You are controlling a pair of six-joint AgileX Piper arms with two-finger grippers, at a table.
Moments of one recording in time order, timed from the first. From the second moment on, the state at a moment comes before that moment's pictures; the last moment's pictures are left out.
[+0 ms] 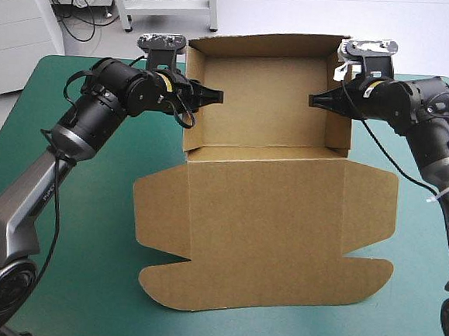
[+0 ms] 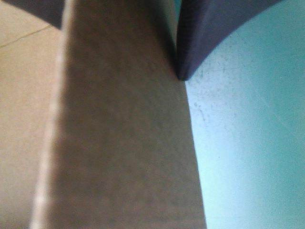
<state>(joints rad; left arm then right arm) -0.53 1.67 -1.82 0.04 0.97 -0.40 0.27 1.56 -1.69 0.02 0.89 0.06</state>
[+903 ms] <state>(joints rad) -0.52 1.92 -1.82 0.10 1.21 -0.29 0.27 1.84 -1.69 0.13 1.18 0.01</state>
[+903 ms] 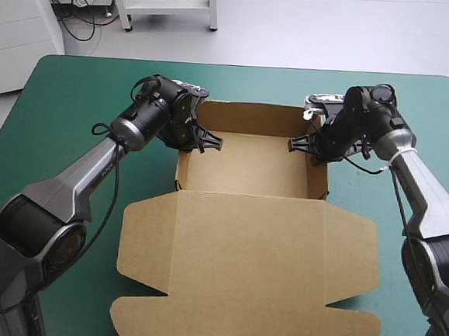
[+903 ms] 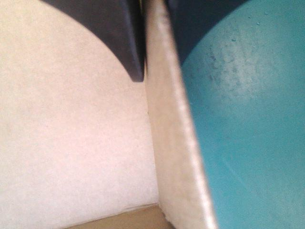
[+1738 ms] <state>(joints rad) -0.52 1.92 -1.83 0.08 1.24 -0.29 0.27 1.84 -1.69 0.13 1.22 0.01</state>
